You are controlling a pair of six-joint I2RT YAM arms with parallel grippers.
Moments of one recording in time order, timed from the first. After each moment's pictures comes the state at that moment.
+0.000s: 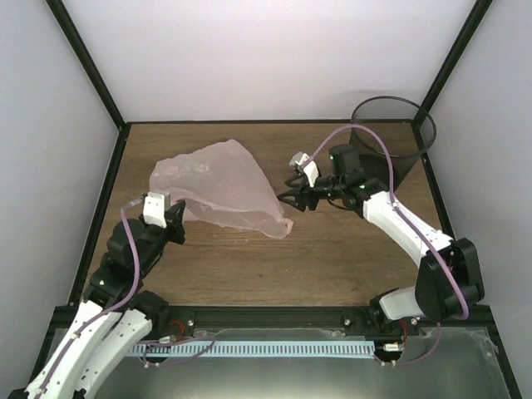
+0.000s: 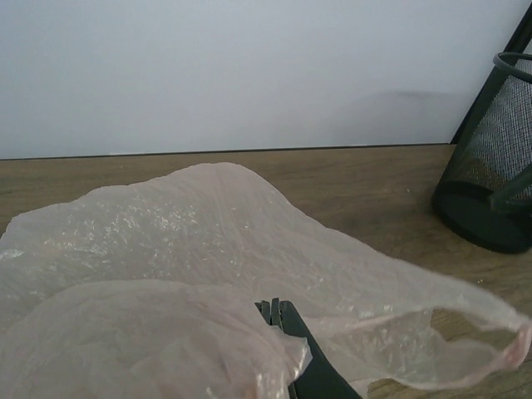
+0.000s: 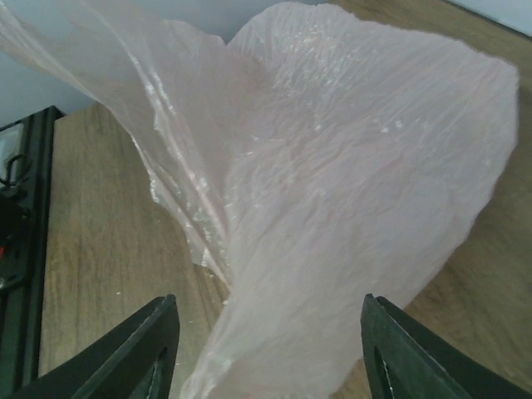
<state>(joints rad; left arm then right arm) -0.47 0.42 0.60 -0.40 -0.10 -0.18 0.42 1.40 1.01 -0.25 -0.78 -0.26</state>
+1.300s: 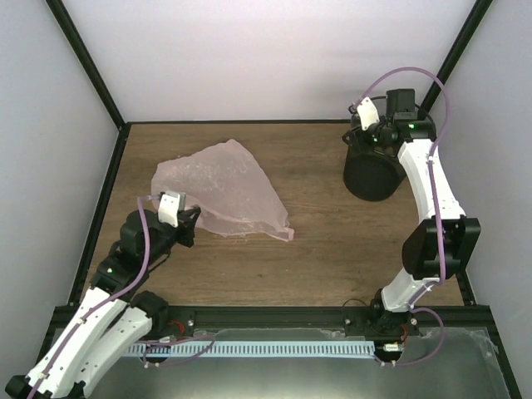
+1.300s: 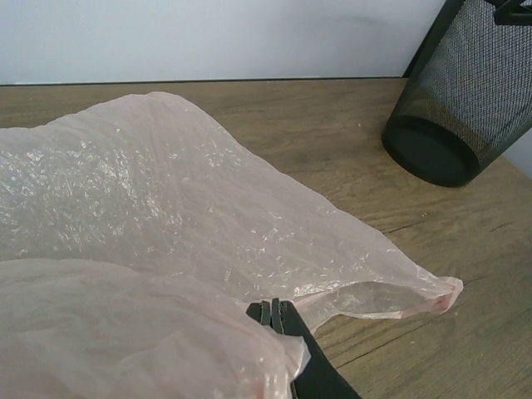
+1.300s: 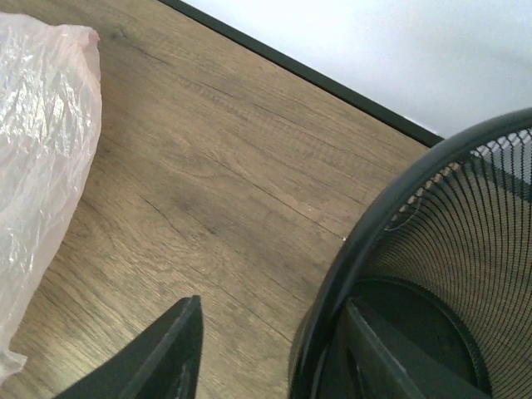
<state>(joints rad) -0.47 0.54 0.62 -0.45 0.07 -0.22 0.02 1.65 1.67 -0.81 -0.38 -0.44</state>
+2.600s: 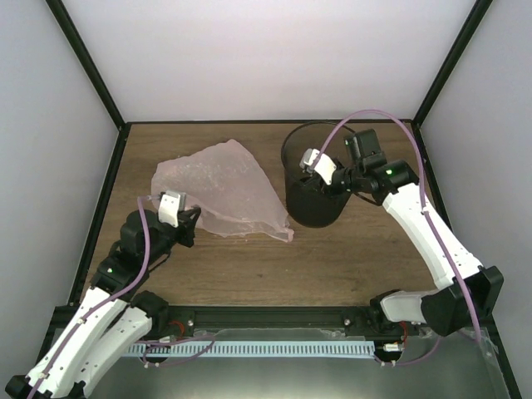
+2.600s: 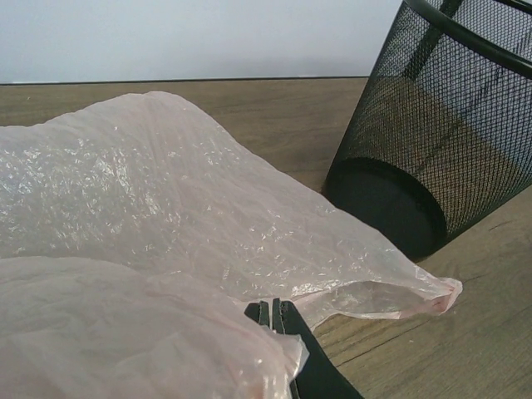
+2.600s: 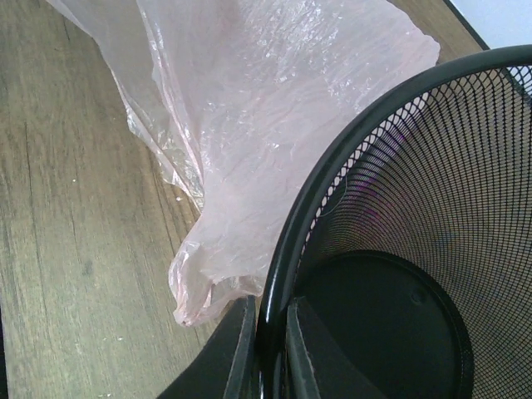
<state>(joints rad) -0.47 0.54 0.62 -0.45 0.07 -0.22 0.38 1.30 1.35 -0.91 -0.53 -0.66</state>
